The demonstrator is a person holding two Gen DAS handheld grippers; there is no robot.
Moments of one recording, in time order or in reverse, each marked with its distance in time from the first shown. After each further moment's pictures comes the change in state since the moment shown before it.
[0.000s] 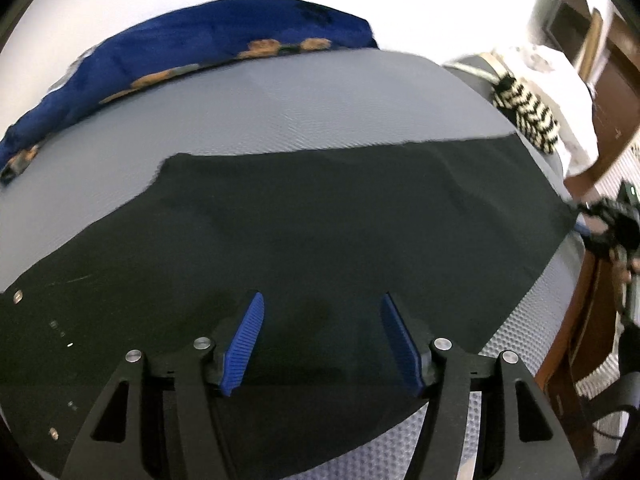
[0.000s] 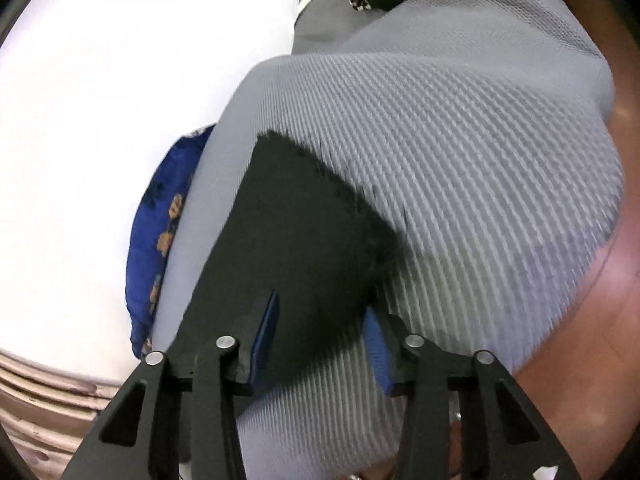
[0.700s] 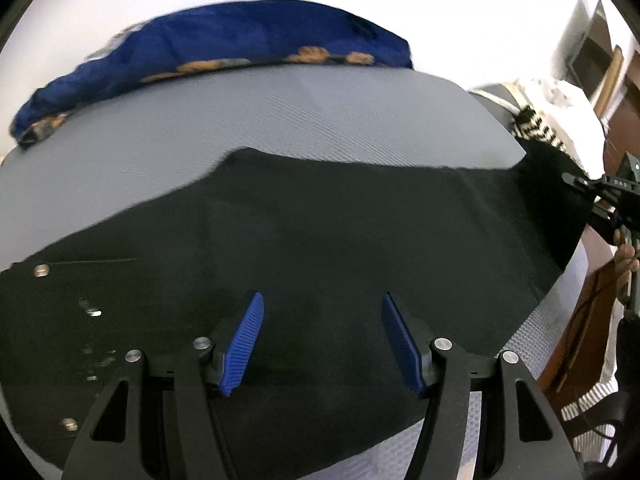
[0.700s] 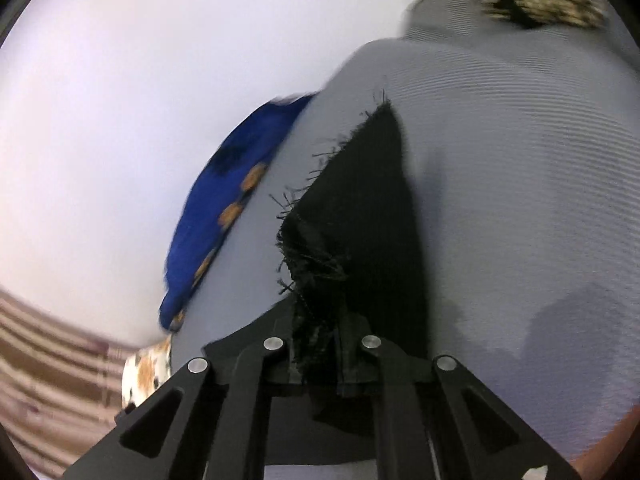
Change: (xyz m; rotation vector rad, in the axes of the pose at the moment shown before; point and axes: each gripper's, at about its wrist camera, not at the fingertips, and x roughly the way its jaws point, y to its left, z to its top) left arm -0.028 0.056 -0.007 -0.131 -0.049 0.008; right arm 0.049 0.142 -0.007 -0.203 0.086 0.134
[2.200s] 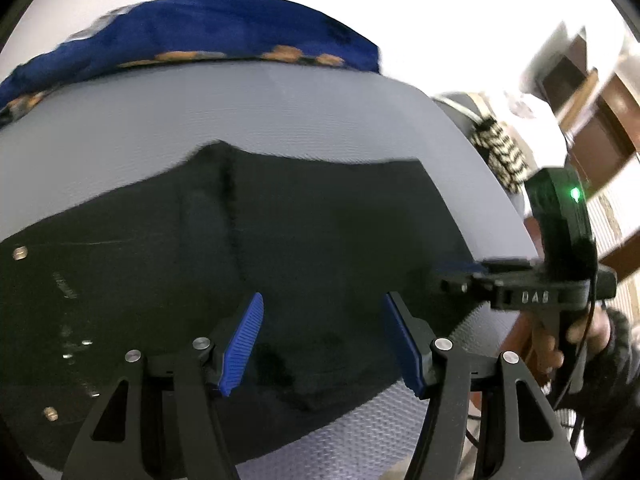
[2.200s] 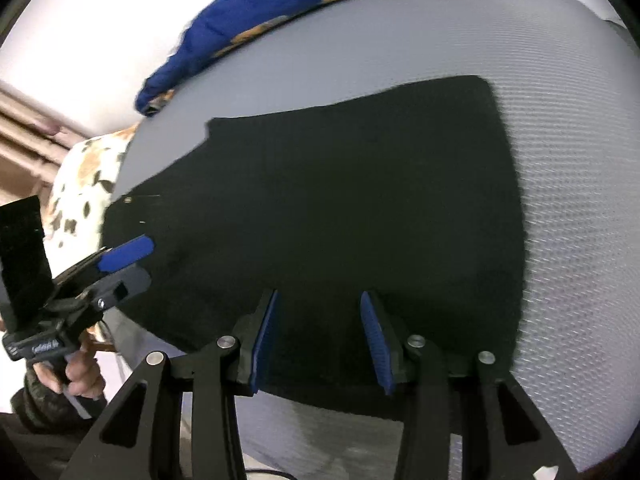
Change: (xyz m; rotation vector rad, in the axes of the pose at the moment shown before) left arm -0.009 -0.005 -0.005 -0.011 0.040 -0.201; right arm 0.139 0.136 -0.137 -0.497 0.488 -0.203
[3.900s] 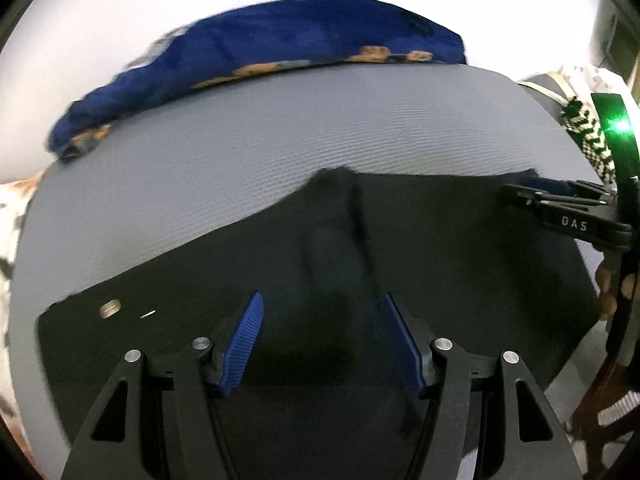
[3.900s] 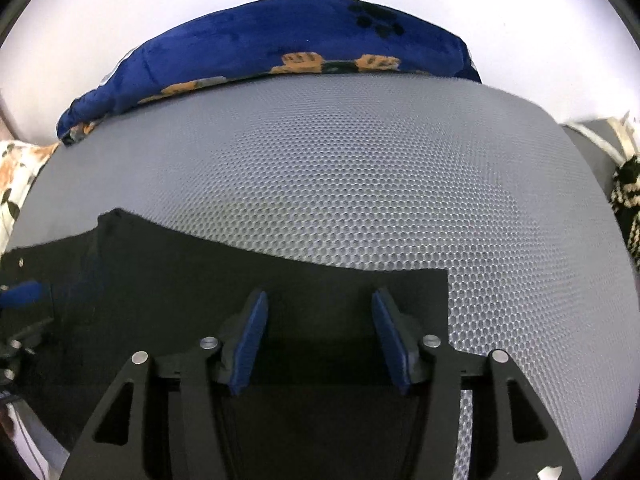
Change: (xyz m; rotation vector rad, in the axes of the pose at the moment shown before) left arm 0.004 0.041 0.027 0.025 -0.013 0.411; right arm 0.009 0.009 0.077 -0.133 -0.222 -0.397
